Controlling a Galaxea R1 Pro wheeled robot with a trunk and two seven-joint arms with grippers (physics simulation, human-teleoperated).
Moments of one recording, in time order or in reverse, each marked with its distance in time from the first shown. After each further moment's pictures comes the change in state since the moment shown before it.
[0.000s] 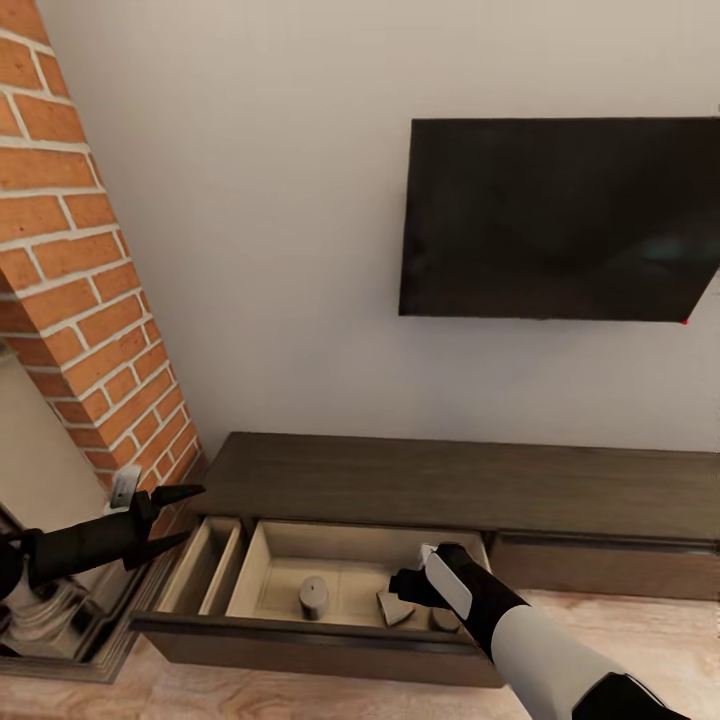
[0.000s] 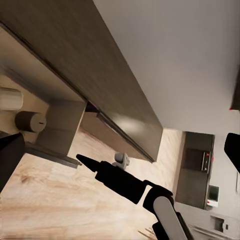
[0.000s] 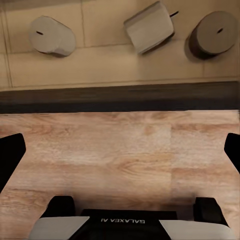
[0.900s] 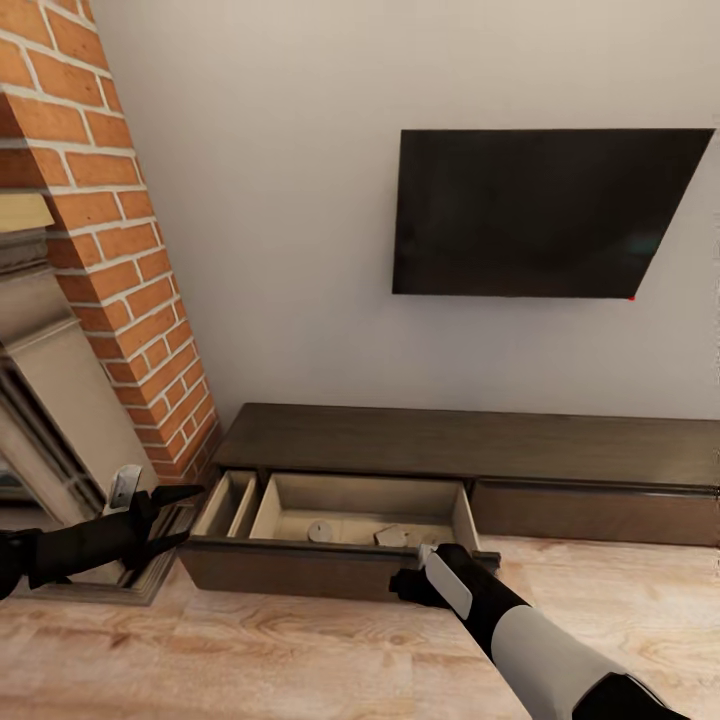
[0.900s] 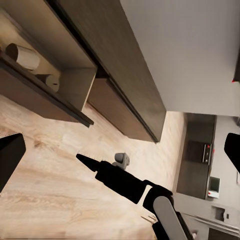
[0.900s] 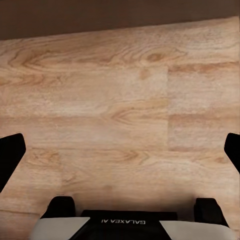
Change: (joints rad) left arm 0.000 0.000 0.000 0.000 0.000 0.001 -0.001; right arm 0.000 0.000 -0.001 0.000 0.000 -0.003 0.000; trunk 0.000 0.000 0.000
